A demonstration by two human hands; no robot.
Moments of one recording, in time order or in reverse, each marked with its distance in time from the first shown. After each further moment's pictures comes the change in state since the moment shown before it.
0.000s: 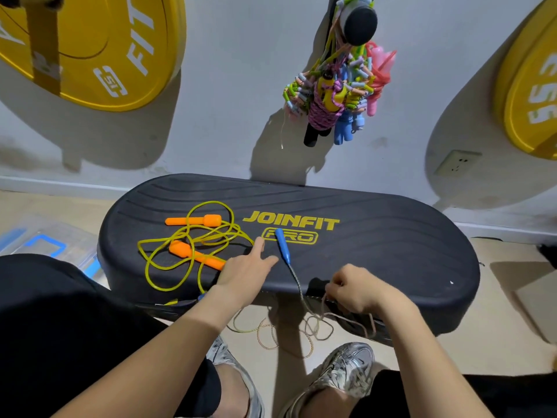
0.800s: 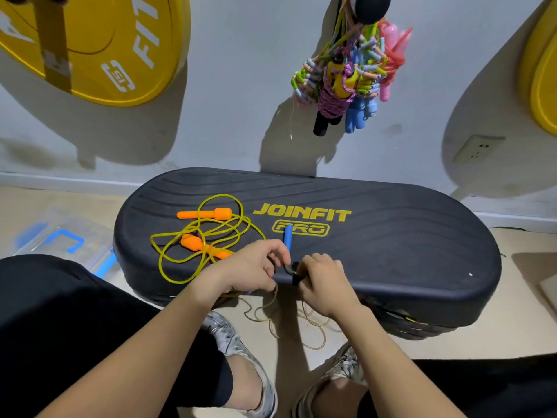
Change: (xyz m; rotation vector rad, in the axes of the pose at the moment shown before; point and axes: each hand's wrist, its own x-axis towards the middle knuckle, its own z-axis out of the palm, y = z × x) left_hand -0.014 -0.024 -0.033 -1.150 -0.314 -0.001; right_hand 0.043 -0.036 0.083 -0.095 0.355 -0.349
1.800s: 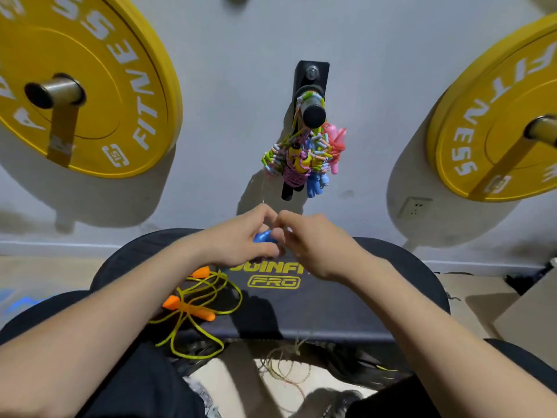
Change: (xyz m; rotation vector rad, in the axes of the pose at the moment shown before) left_hand -0.034 0.174 -0.075 0.350 0.111 0.343; right_hand -0.009 -0.077 -0.244 0.014 0.145 -0.192
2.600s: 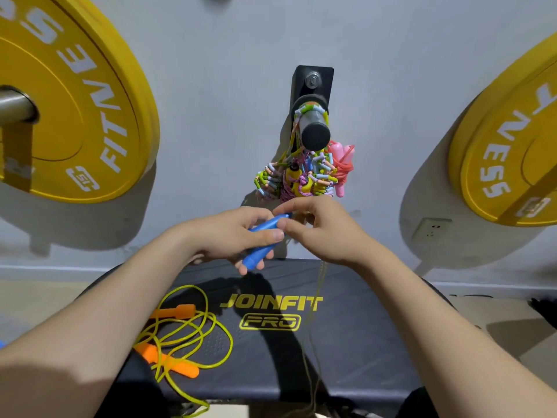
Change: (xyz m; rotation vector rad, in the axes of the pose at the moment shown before) left_hand 0.095 -0.018 -0.053 -0.367 -0.142 -0.179; right_hand 0.105 0.082 -0.023 0.376 0.177 -0.016
